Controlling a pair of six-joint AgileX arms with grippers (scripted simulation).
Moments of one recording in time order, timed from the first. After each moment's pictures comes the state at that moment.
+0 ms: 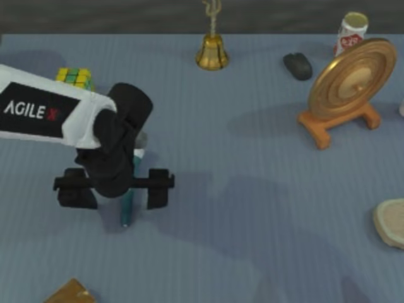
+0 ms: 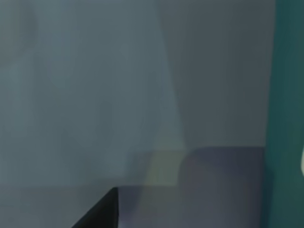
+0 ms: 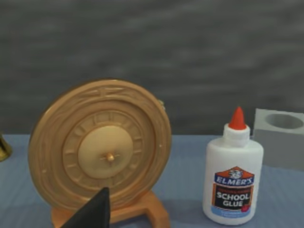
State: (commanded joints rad) left arm -0.43 2.08 1.08 -0.48 -0.03 -0.40; right arm 0.00 0.00 0.00 0.00 0.00 0.00
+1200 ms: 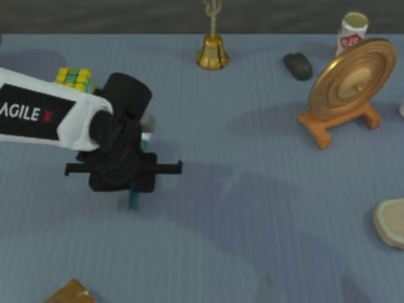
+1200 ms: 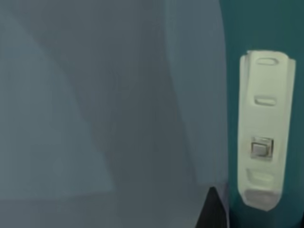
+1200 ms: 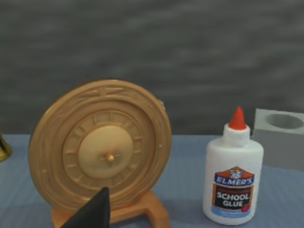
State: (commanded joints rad) left arm -0.44 1.98 1.07 -0.37 0.00 -0.34; right arm 0.00 0.00 0.00 0.00 0.00 0.00
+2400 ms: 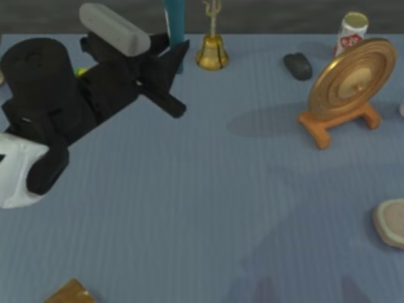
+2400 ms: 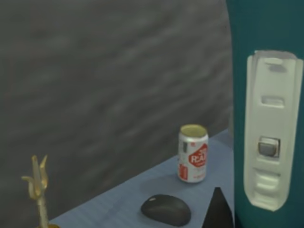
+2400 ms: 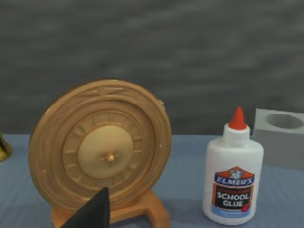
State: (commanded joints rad) left arm -0.40 1.63 0.71 0.92 0.41 0.02; right arm 0.00 0.00 0.00 0.00 0.00 0.00
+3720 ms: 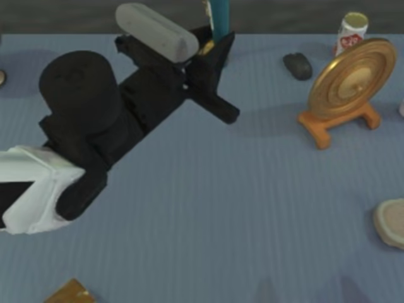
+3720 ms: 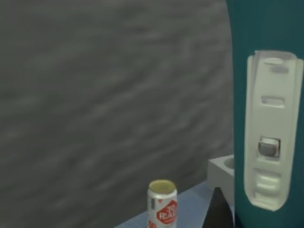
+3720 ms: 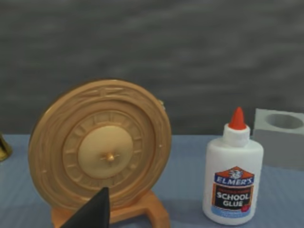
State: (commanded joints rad) left arm -0.62 1.57 0.71 0.97 0.16 0.00; right arm 0.00 0.00 0.00 0.00 0.00 0.00
